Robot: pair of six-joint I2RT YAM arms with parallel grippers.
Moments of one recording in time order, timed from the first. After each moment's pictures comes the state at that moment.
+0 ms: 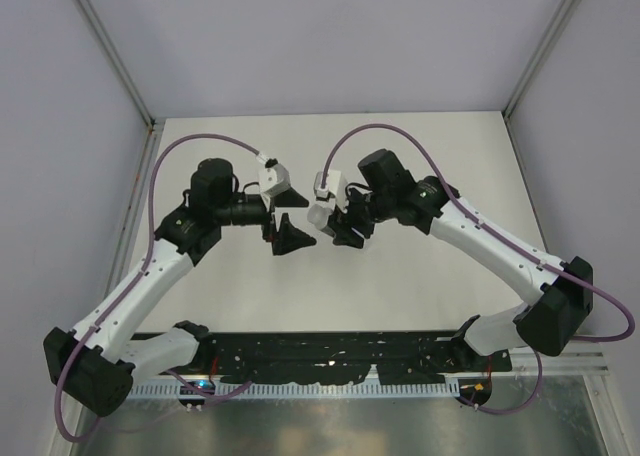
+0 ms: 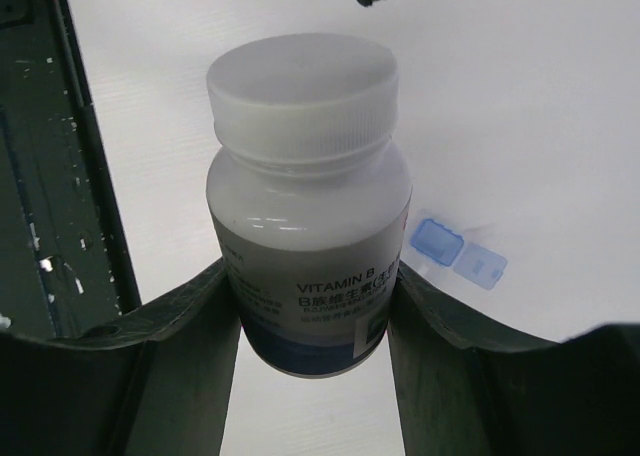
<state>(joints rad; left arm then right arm) -0.50 1.08 1.00 -0.23 0.85 0.06 0.74 1.40 1.31 -0.70 -0.39 -0.44</state>
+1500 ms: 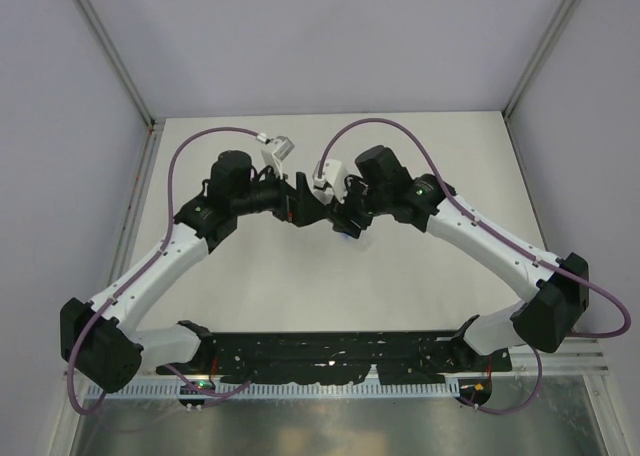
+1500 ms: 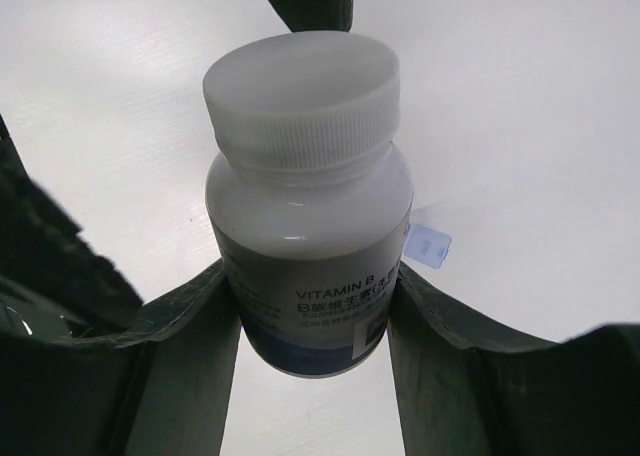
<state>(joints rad) -0.53 1.21 1.04 -0.20 0.56 -0.43 0.75 1.42 1.34 -0.67 -0.26 -0.40</state>
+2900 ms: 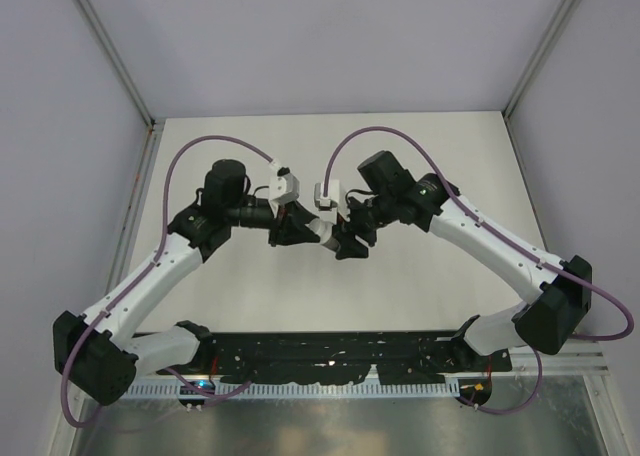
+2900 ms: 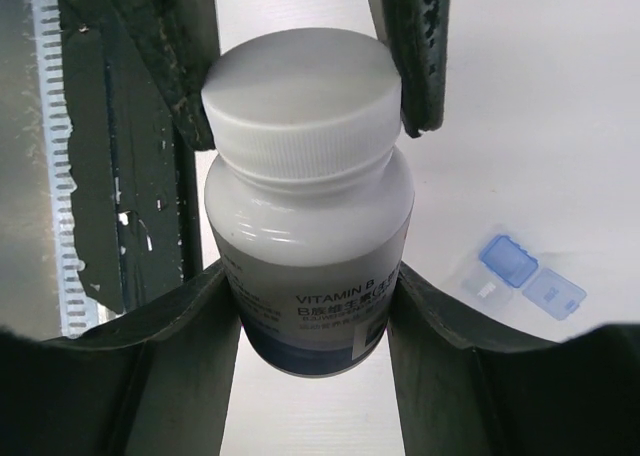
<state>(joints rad) -0.52 1.14 0.99 -0.26 1.02 0.28 0.75 1.41 1.34 -0.85 -0.61 -0.54</state>
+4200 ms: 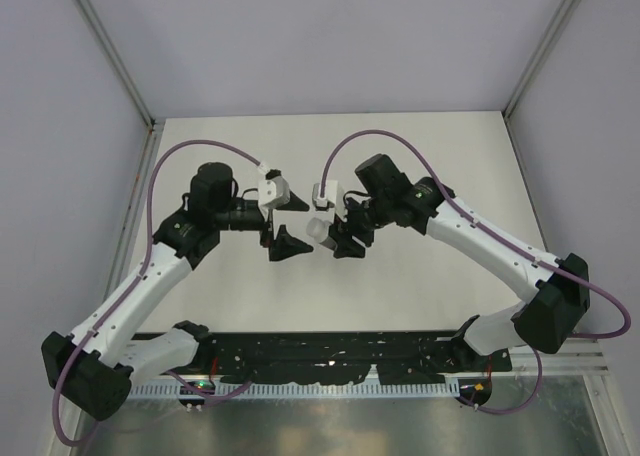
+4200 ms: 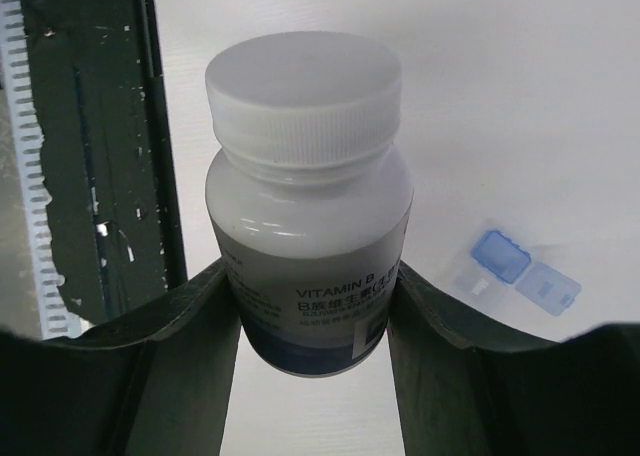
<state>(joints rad) -0.49 1.05 0.98 -0.29 0.90 0.24 0.75 1.42 1.30 -0.75 -0.50 -0.48</state>
